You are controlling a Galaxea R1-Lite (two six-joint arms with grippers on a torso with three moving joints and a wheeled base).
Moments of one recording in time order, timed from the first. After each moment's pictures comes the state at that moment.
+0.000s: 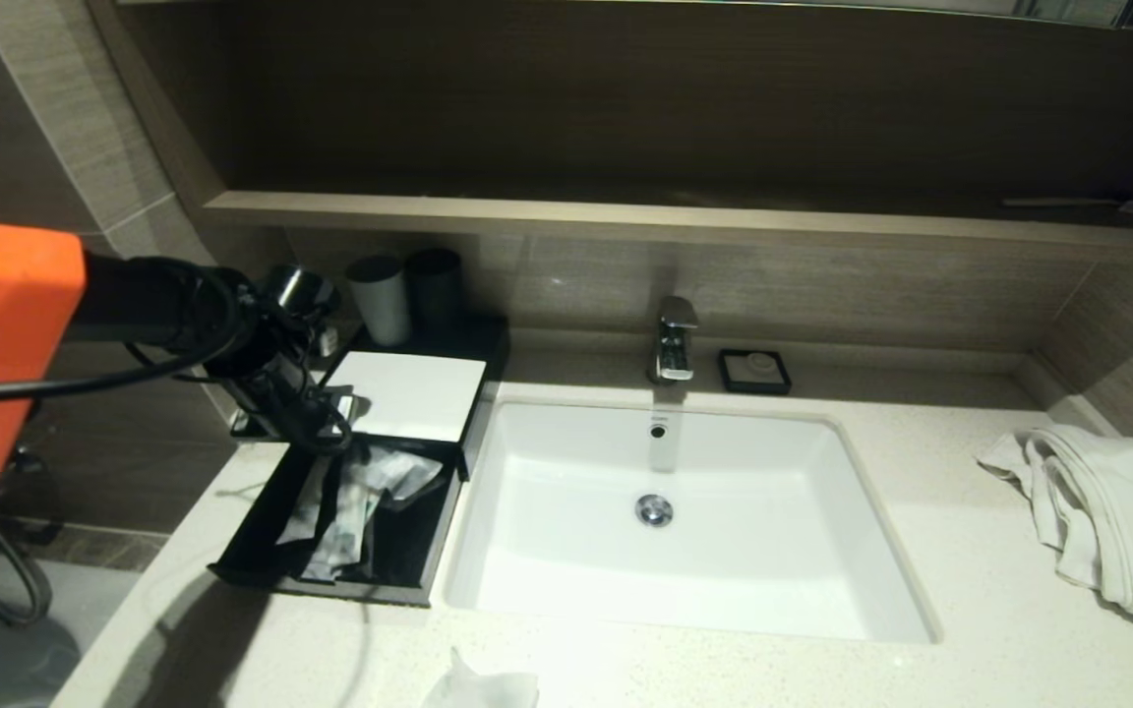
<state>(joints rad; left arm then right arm) -0.11 2.15 -1.70 0.60 0.13 -0.11 0.00 0.00 0.00 0.00 0.00 0.00</state>
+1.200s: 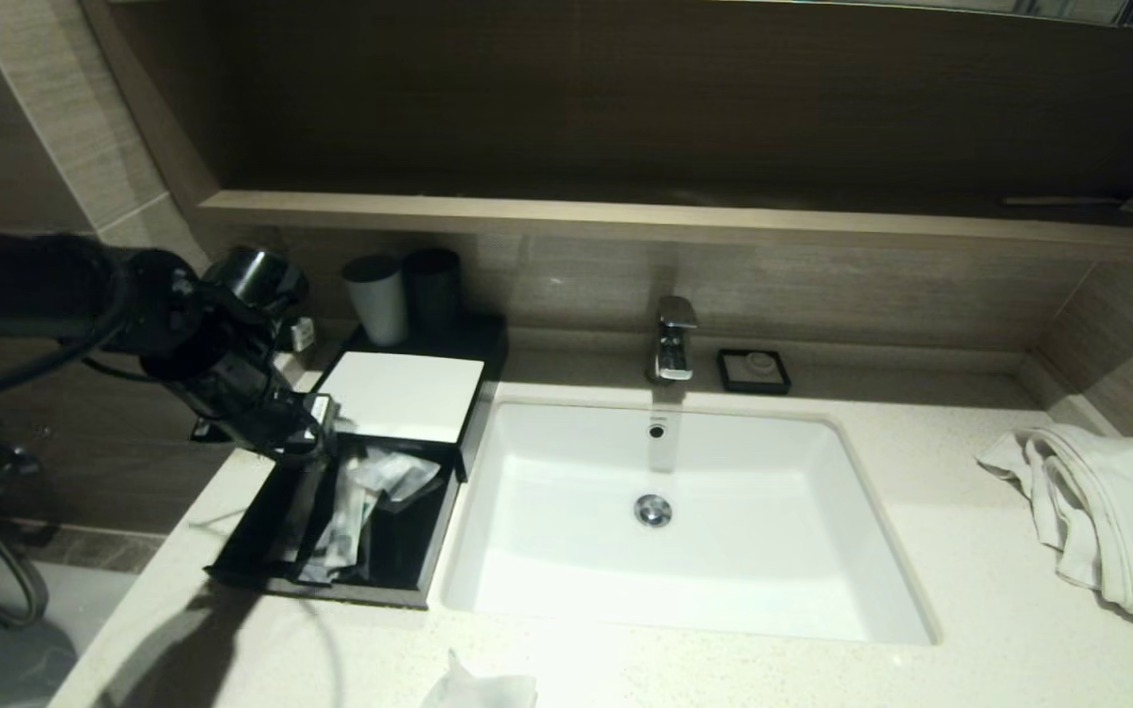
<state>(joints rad) -0.12 1.95 -1.52 0.59 0.12 -0.10 0.00 0.00 0.00 0.00 0.00 0.00</state>
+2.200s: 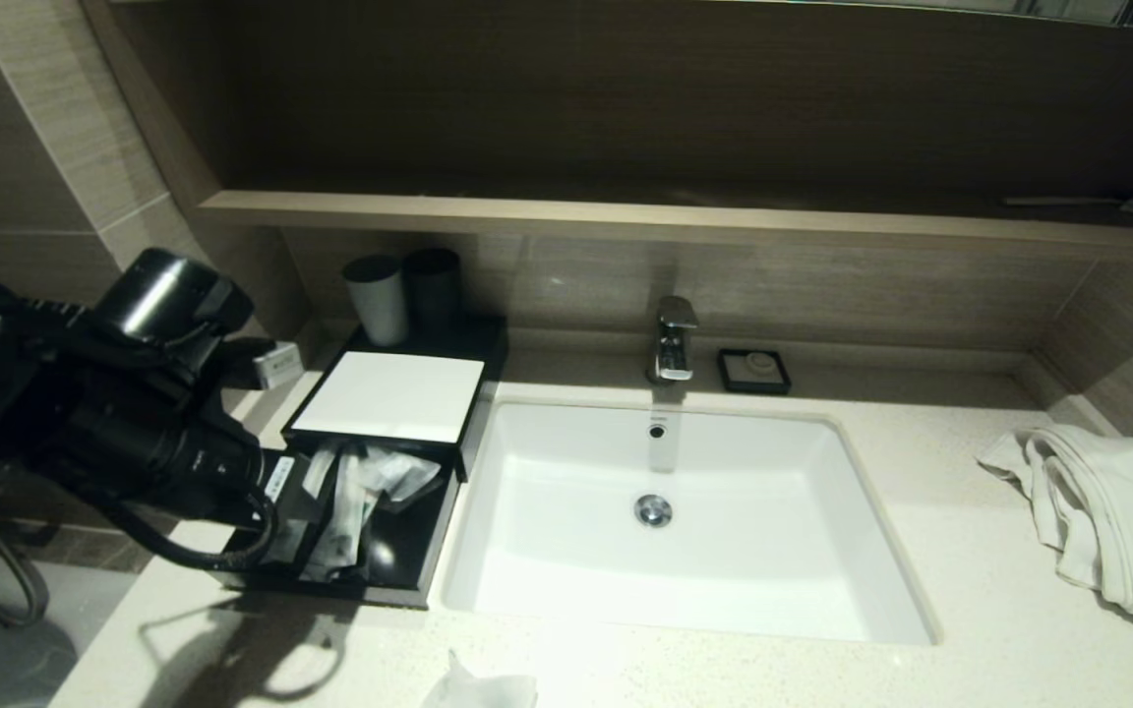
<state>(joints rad) -0.26 1.58 -1.16 0.59 -0.01 -0.03 0.00 0.00 0.00 0.00 0.00 0.00</state>
